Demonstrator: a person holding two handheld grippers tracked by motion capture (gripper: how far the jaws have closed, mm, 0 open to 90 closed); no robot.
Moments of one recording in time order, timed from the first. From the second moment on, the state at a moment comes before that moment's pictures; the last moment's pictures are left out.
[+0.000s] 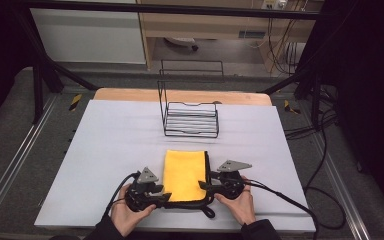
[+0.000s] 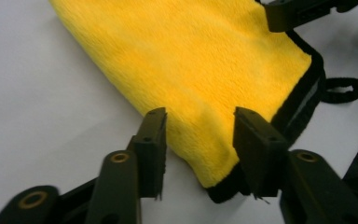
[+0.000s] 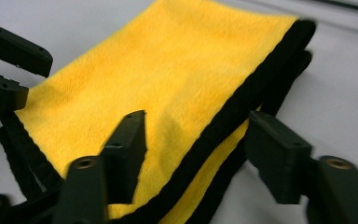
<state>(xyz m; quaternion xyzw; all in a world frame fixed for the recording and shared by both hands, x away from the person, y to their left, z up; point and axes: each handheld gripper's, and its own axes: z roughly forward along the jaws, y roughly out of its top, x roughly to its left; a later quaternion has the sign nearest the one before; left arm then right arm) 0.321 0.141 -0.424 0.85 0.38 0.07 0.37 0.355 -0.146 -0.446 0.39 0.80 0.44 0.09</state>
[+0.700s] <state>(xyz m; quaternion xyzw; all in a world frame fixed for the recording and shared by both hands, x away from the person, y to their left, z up) 0.384 0.160 -0.406 0.83 0.39 0.10 0.39 0.362 -0.172 -0.432 0.39 0.79 0.45 0.11</state>
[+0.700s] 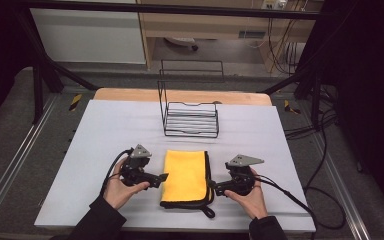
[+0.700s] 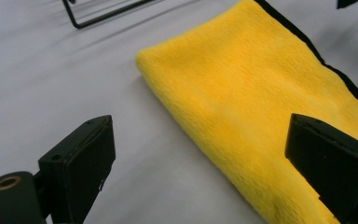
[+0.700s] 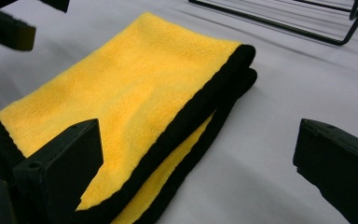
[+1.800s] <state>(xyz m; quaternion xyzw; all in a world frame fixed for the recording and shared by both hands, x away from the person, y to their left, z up) 0.460 0.134 -0.436 0.82 0.45 0.10 0.35 0.362 -0.174 -0.432 0.40 0.80 0.44 0.11</state>
